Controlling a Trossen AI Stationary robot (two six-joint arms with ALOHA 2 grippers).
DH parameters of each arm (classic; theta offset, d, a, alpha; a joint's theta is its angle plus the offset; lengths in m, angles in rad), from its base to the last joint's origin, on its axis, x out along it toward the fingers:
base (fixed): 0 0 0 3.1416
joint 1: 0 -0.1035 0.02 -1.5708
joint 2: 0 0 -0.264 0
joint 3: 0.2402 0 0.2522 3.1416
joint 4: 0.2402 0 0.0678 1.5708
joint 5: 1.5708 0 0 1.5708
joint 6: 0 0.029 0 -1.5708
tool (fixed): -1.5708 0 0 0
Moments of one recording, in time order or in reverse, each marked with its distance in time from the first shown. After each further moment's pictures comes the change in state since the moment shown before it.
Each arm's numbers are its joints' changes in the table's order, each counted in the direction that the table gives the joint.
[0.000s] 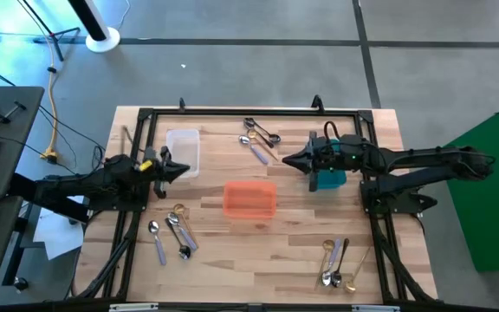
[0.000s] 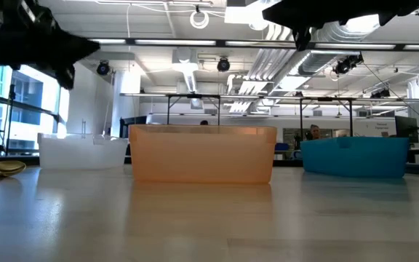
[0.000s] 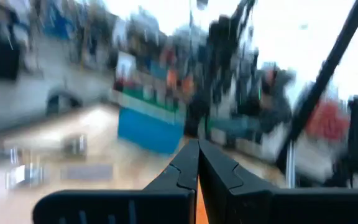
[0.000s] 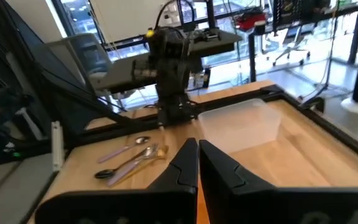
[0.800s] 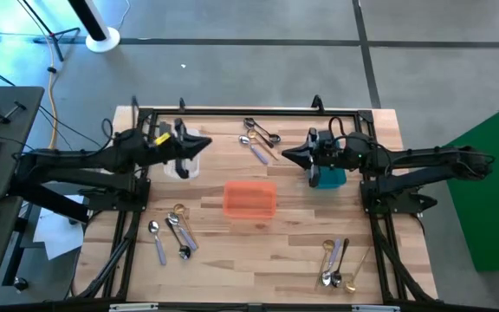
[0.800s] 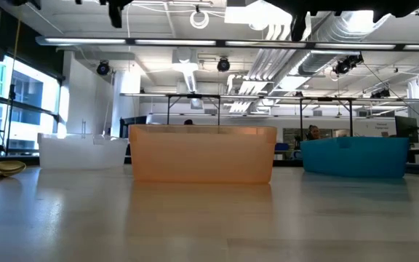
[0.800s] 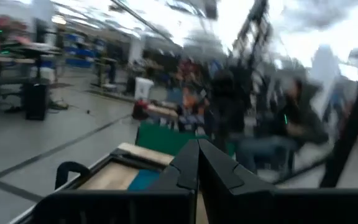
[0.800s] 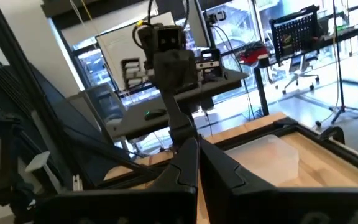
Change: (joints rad) left arm -0.003 -0.812 0.590 -0.170 -0.007 0.190; right arm 0.000 -0.027 0.000 -0.218 -0.024 0.104
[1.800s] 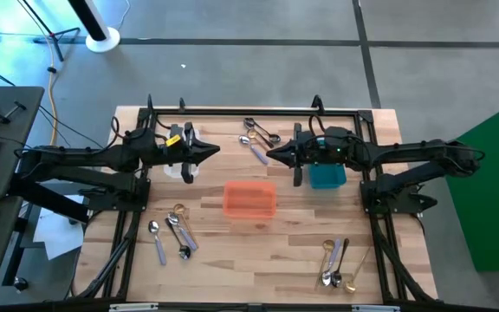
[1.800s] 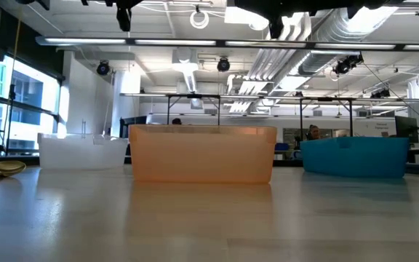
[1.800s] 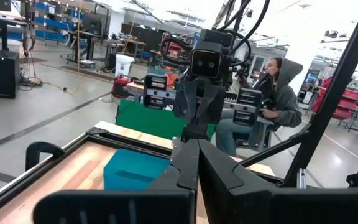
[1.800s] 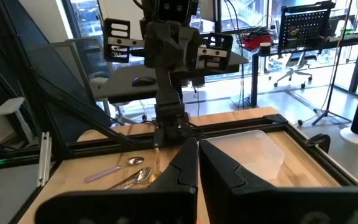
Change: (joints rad) left arm 0.000 -0.058 0.029 0.037 -0.065 -0.083; right arm 0.026 -0.172 0.178 0.149 0.058 -0.213
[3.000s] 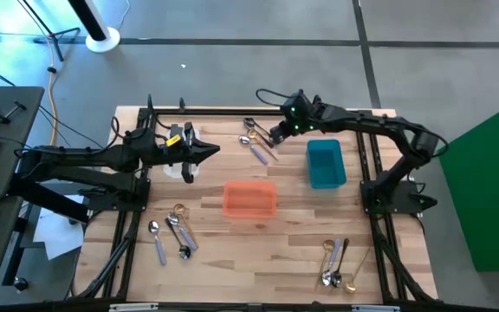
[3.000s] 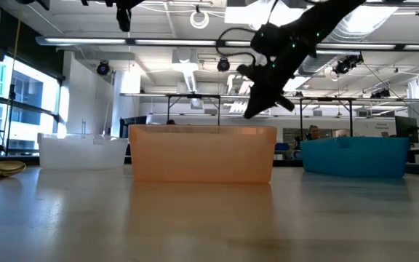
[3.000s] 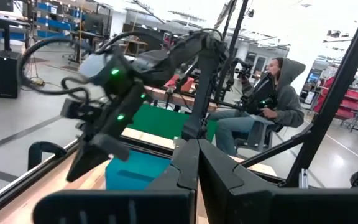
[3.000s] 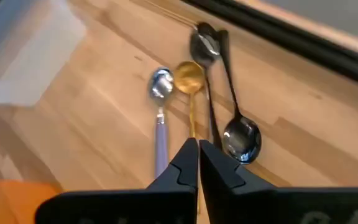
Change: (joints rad) left arm 0.000 0.000 0.000 0.001 0.015 0.002; right arm 0.434 -0.434 0.329 0.710 0.004 0.364
